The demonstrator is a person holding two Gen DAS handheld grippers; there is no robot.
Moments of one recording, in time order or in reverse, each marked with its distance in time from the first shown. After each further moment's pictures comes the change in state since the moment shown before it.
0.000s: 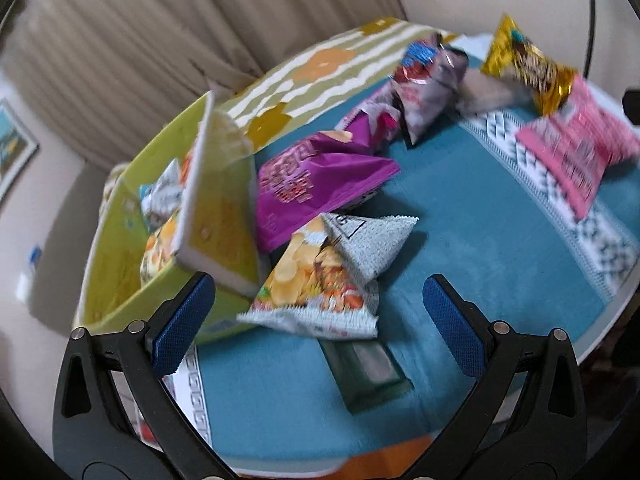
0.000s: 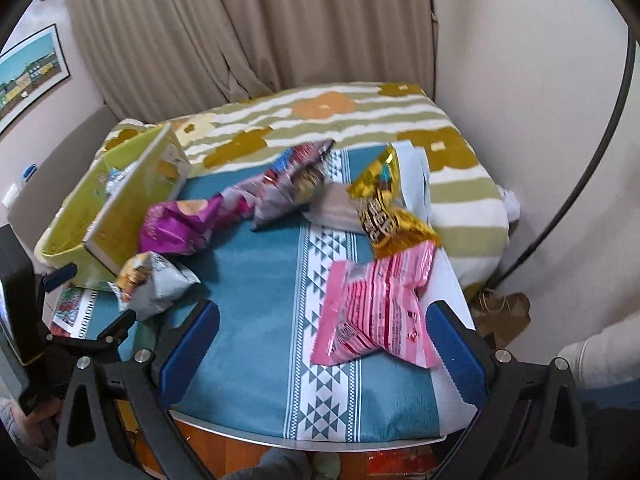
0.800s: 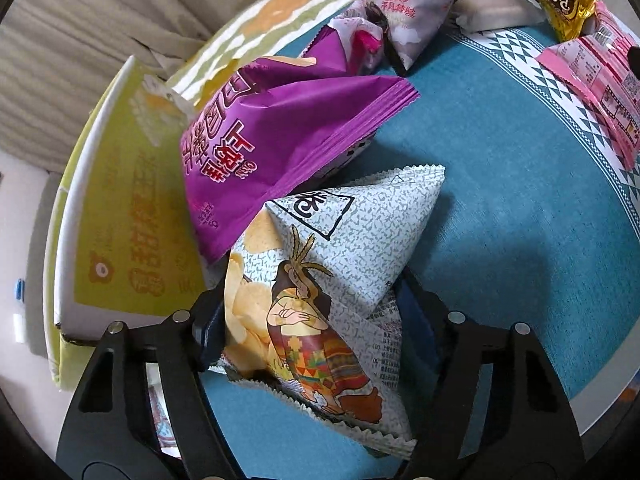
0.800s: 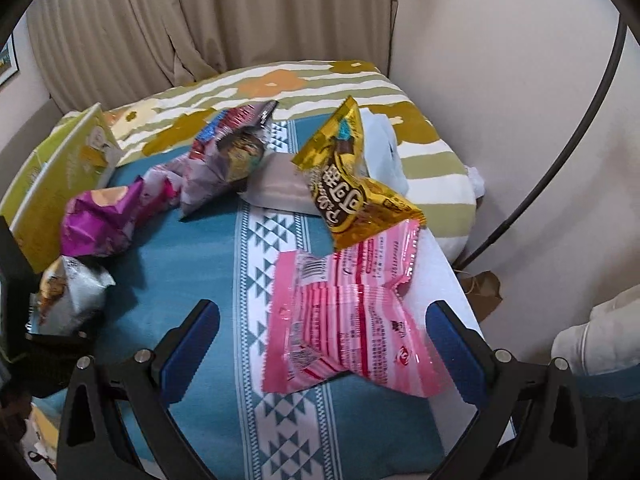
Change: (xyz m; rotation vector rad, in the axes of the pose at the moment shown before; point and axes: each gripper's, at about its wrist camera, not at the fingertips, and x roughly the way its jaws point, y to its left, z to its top) left arm 0.083 -0.005 0.014 0.126 0.178 -0.092; right arm 0.061 -0.012 -0.002 0.048 0.052 -0.203
